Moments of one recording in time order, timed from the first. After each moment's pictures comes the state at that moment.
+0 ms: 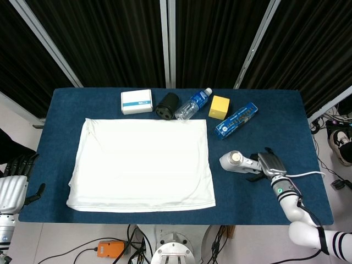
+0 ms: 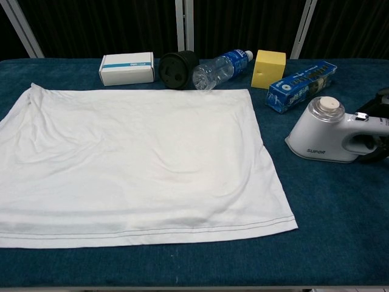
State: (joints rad) left arm -0.05 -1.12 -0.02 -1.62 1.45 1.46 0.06; right arm 0.58 -1.25 0.11 -1.71 -0.78 0.89 -0.22
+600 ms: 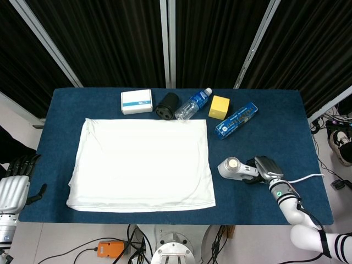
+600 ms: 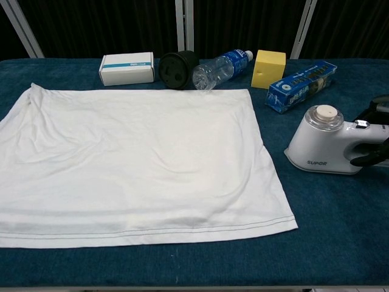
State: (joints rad) left arm -0.06 -1.13 -0.02 -1.61 1.45 1.44 0.05; right arm 0.56 -1.24 0.10 -1.71 -0.86 0.84 -0.13
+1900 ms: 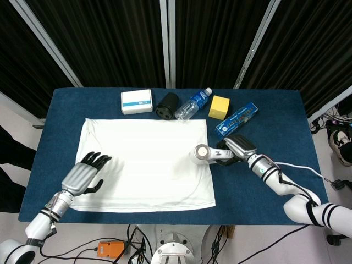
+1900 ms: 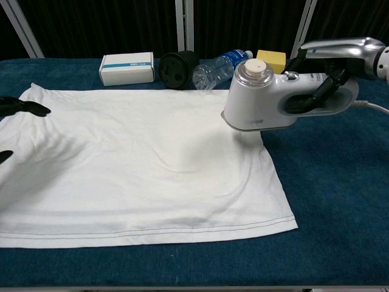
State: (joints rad) left arm -0.39 -1.24 -0.03 -1.64 1.51 0.99 0.16; right arm 0.76 -1.29 0.18 -1.45 -1.47 0.68 0.47
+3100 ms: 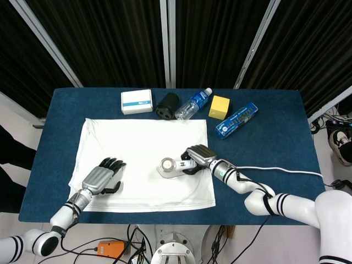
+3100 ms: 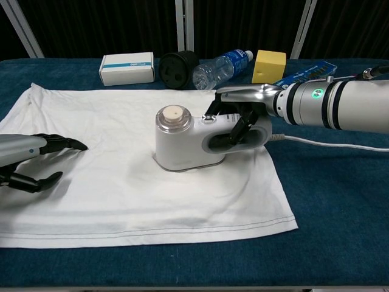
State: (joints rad) left arm -0.50 -1.40 0.01 -1.54 1.30 0.84 0.19; right arm 0.94 -1.59 0.15 -1.31 -1.39 0.57 0.39
